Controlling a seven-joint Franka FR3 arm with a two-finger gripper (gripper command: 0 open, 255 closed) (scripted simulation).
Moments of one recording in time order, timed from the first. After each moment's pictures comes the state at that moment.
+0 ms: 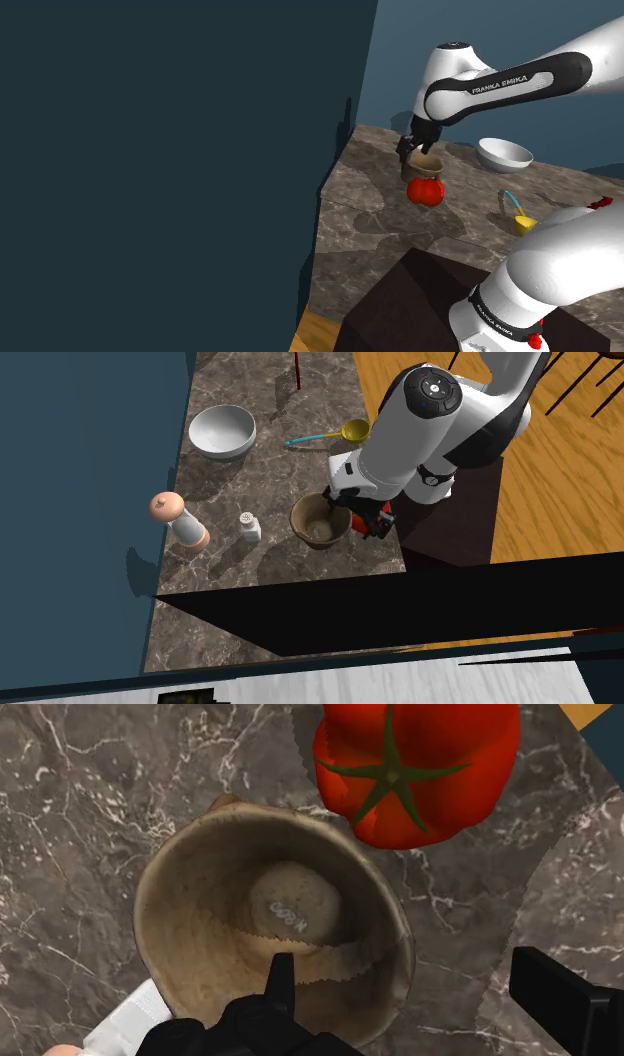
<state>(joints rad) -0.17 -0.46 -0.20 -2.57 -0.28 2.21 0.06</state>
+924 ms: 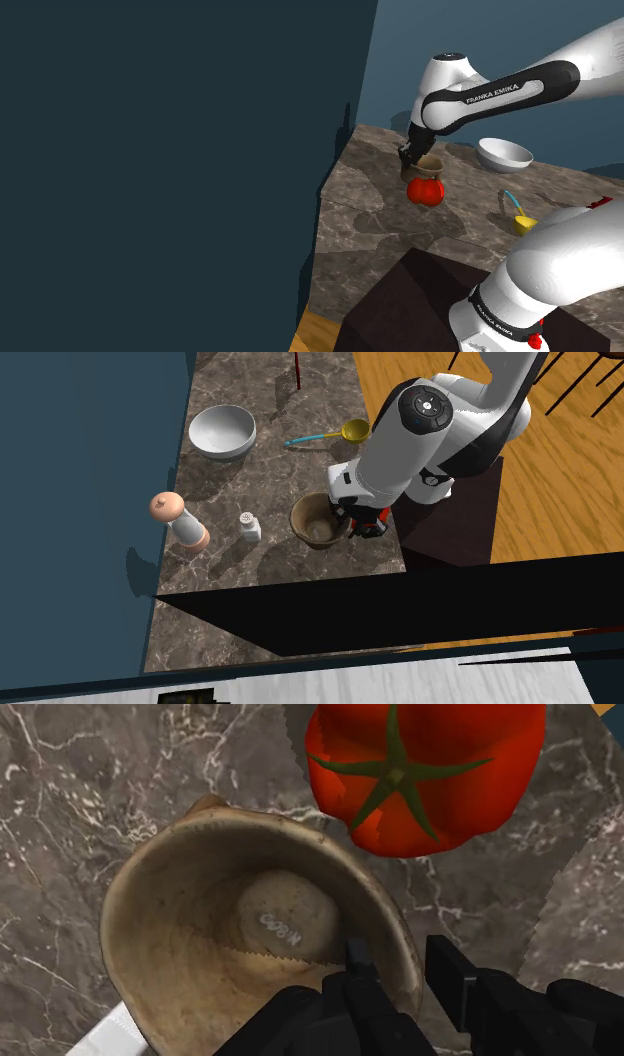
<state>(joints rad) -0.17 -0.43 -0.20 -2.61 -0.29 2.28 0.07</state>
